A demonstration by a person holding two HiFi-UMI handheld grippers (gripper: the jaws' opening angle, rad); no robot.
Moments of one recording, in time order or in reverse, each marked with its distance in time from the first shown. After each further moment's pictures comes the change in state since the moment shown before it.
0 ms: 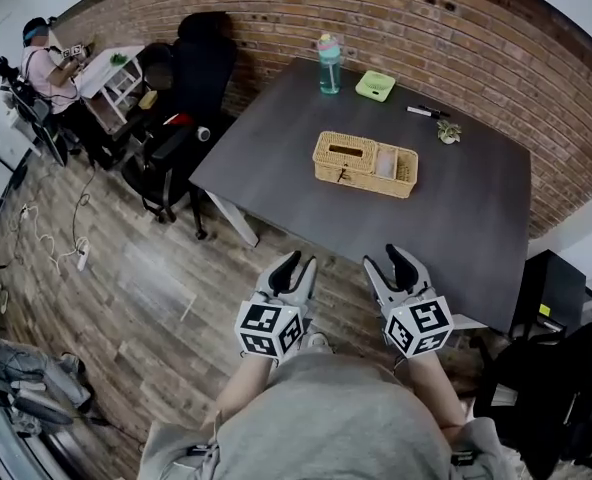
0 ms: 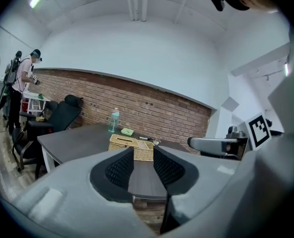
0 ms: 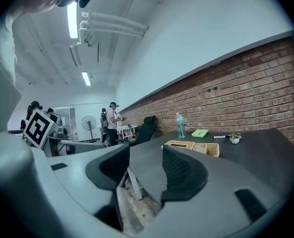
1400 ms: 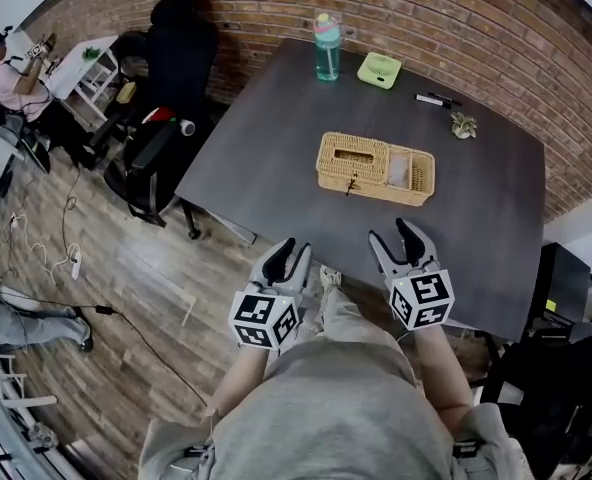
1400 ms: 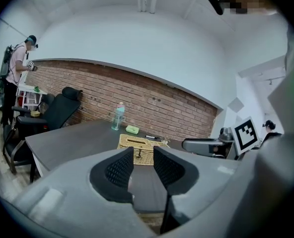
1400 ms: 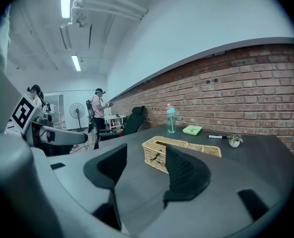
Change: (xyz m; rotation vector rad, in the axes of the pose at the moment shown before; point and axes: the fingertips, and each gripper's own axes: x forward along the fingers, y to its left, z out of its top) left arm 0.095 0.095 0.007 -0.032 0.048 -0.023; right arm 0.134 -0.080 -0.016 -0.058 0.112 -0.115
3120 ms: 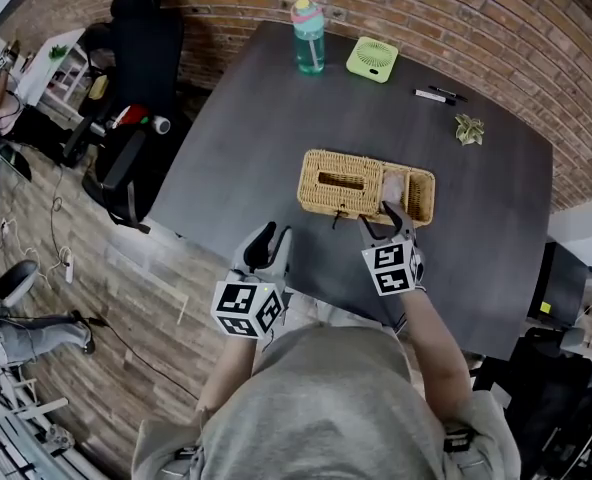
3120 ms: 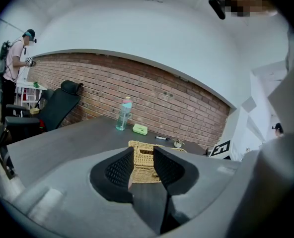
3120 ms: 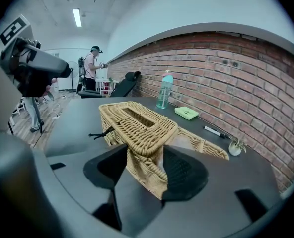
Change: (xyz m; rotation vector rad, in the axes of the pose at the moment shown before) left arm 0.123 0.067 0.033 -0.031 0.062 0.047; right arm 0.153 -0.105 -0.074 -0.238 0.350 -0.108
